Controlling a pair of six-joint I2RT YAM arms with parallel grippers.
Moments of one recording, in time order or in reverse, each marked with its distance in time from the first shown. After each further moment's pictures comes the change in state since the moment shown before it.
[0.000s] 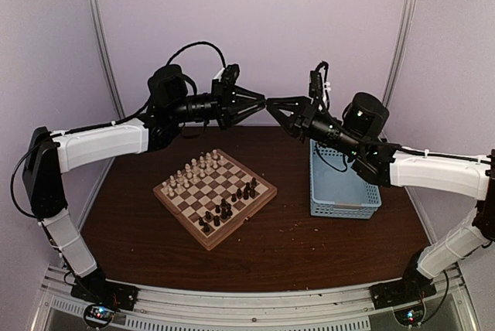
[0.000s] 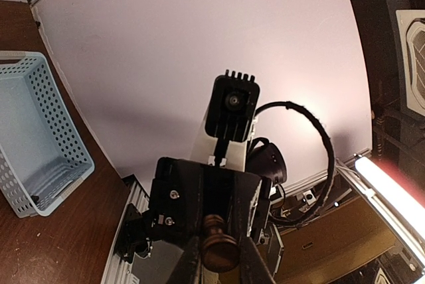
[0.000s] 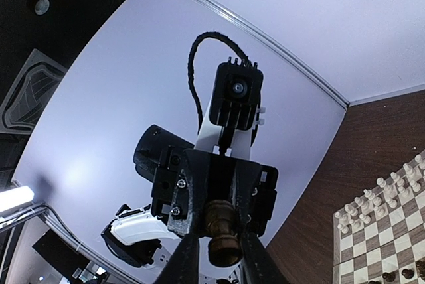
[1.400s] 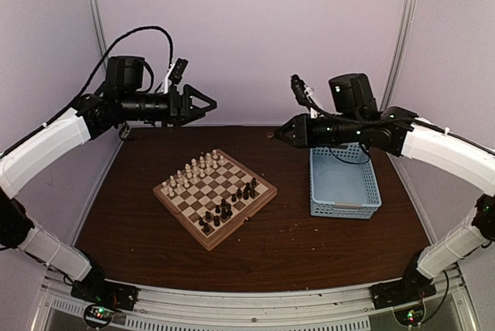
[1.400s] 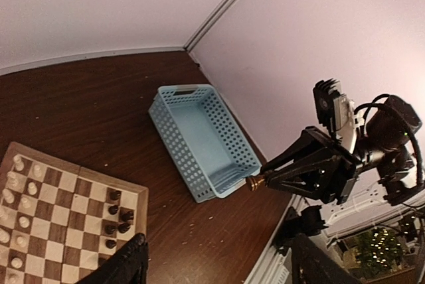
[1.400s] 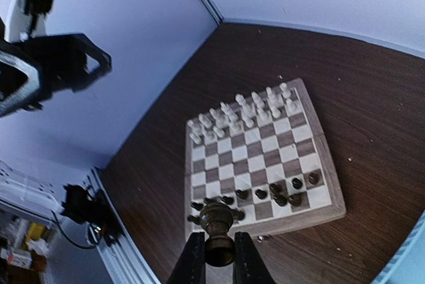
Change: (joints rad) left arm 0.139 -0.331 0.002 -0.869 -0.298 0.762; right arm -0.005 -0.007 0.313 -0.980 0.070 -0.577
